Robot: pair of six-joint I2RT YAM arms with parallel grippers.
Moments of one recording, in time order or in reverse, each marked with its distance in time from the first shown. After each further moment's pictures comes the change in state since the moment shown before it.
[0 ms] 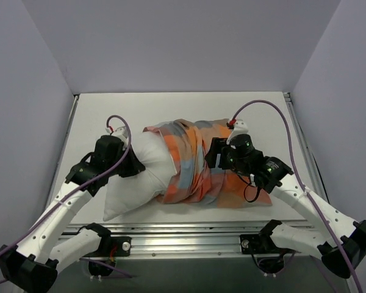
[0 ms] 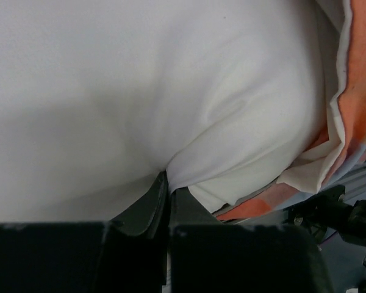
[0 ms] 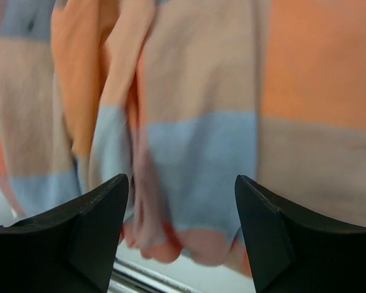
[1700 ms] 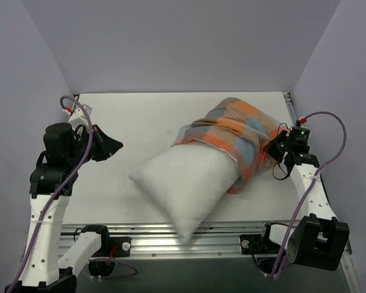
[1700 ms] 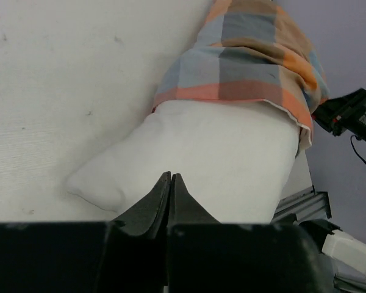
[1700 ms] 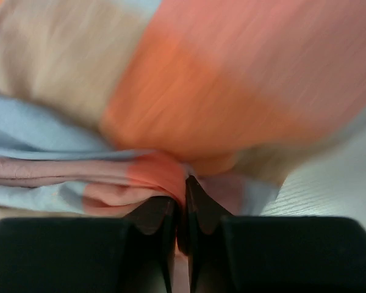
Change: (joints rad) left arm 0.400 0.012 0.334 -0.085 0.305 0.124; right arm -0.844 0.121 -0.129 0.117 -0.367 0.095
